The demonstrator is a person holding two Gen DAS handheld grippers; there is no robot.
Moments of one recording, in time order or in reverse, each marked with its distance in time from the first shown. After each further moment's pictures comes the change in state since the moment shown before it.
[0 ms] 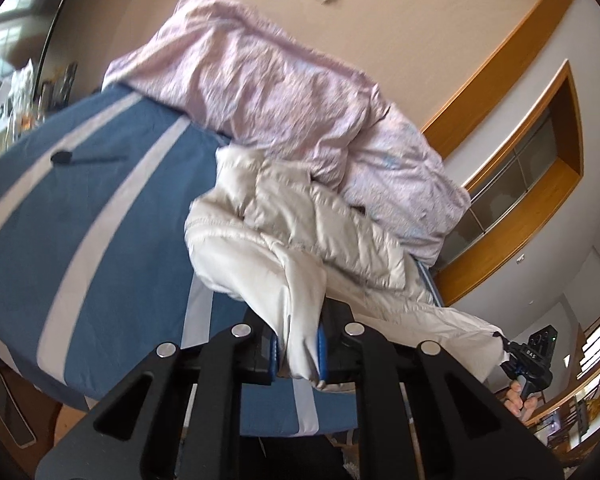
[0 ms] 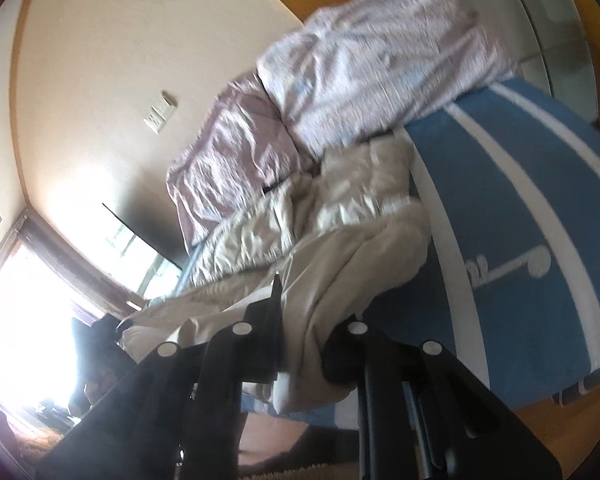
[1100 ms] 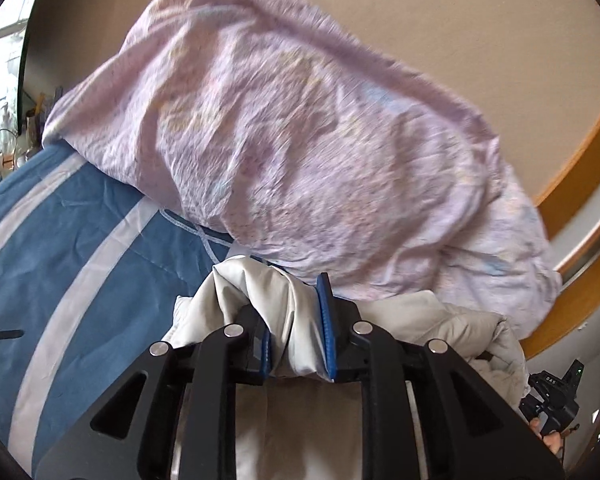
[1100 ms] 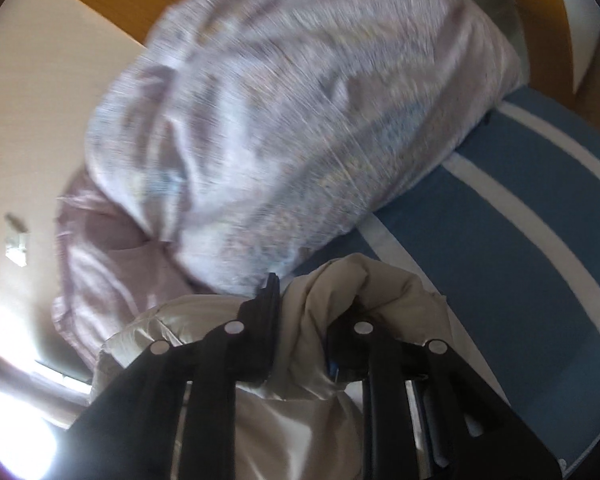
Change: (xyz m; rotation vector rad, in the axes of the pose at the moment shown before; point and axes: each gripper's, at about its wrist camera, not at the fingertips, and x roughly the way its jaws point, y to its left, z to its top) left arm 0.260 0.016 0.199 -0.086 -0.028 0.236; right arm 0.272 -0.065 0.211 0.322 -0.046 -0.362
